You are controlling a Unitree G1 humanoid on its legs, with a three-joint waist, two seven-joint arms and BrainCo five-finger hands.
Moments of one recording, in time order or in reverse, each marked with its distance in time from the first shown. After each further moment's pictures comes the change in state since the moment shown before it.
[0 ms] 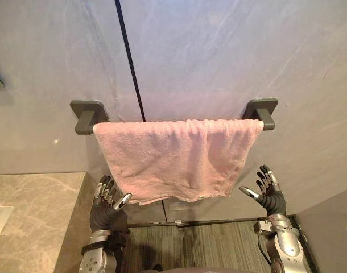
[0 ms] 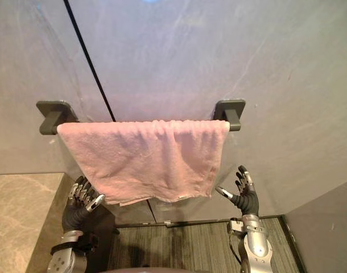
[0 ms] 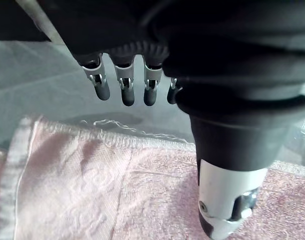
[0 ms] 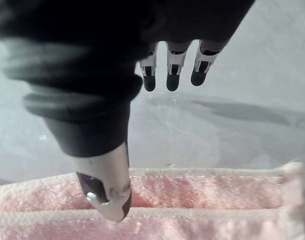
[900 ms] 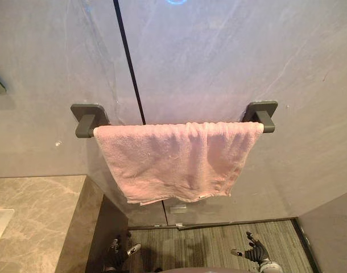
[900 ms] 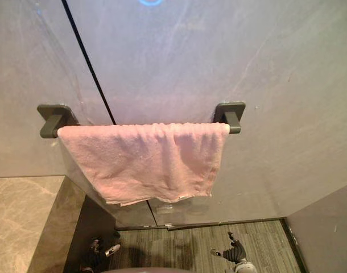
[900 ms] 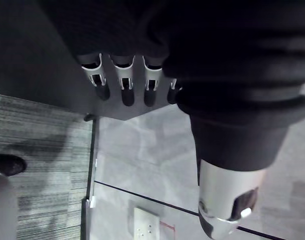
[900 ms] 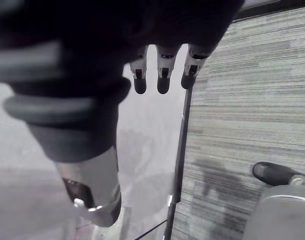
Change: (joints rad) left arm -0.166 0.101 0.010 0.849 0.214 0.061 0.069; right arm -0.108 -0.105 0.035 0.830 -0.293 0.045 -0.046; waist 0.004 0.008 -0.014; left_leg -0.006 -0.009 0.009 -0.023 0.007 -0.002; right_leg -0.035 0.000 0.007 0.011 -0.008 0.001
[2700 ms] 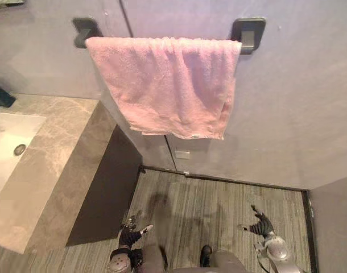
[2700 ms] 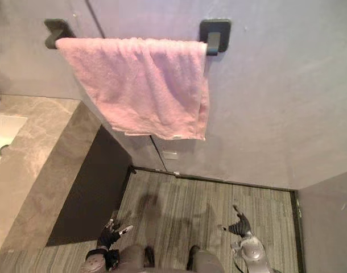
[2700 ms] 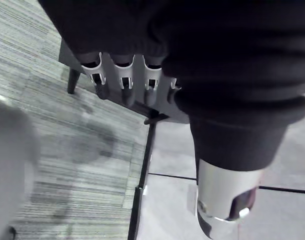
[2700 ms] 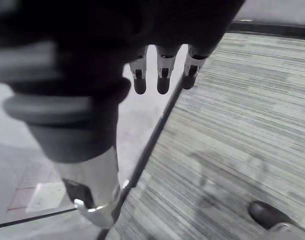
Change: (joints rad) left arm -0.137 -0.014 -0.140 -0.013 -0.079 0.004 0.031; right arm -0.089 -0.068 -0.017 -0.061 -0.015 0.006 -0.045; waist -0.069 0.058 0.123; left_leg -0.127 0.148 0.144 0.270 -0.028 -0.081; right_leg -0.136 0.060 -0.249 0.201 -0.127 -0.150
